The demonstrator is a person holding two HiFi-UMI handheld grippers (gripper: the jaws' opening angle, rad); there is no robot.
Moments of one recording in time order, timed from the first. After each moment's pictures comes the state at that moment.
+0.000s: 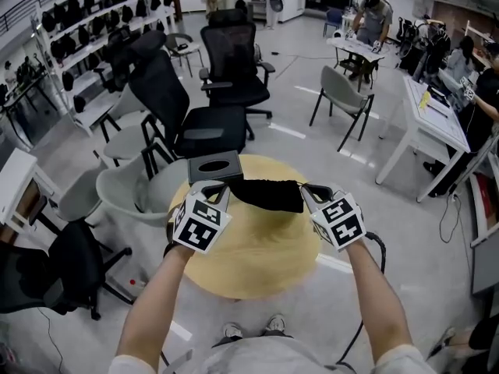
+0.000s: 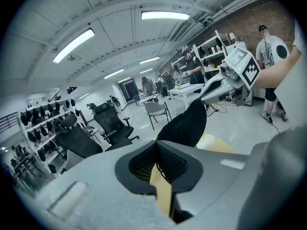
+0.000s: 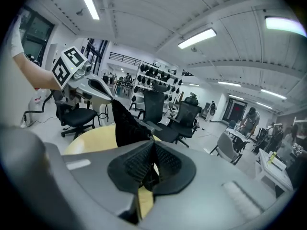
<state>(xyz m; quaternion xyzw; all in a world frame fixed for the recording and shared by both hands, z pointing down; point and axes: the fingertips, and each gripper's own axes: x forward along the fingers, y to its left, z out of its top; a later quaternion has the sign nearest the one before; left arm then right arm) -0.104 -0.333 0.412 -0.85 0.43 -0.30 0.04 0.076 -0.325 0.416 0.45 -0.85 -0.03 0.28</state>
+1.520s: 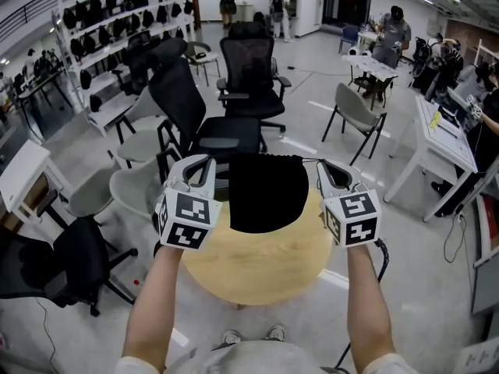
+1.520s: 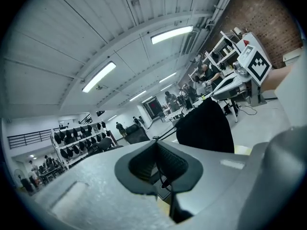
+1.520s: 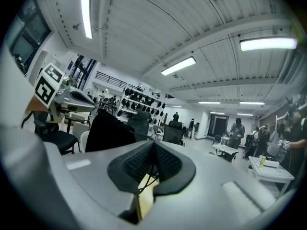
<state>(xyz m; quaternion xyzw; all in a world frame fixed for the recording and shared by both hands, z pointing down) -0.170 -0.328 0.280 -0.79 0.56 -0.21 0.16 0.062 -0.333 0.285 0.53 -0.83 -0.09 0.13</state>
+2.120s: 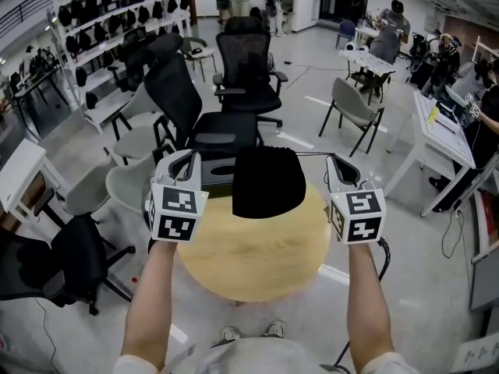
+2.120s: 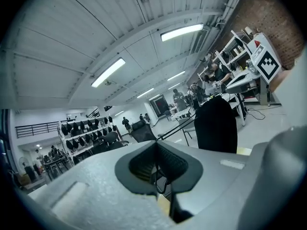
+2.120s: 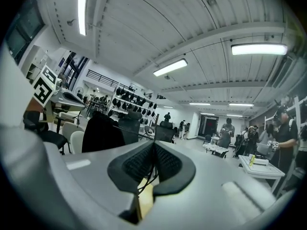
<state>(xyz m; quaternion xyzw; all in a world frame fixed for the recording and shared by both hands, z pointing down) -0.199 -0.340 0.283 -0.77 0.60 -0.19 0.13 0.091 -0.337 0.277 0.58 -0.80 -0.09 0.12</state>
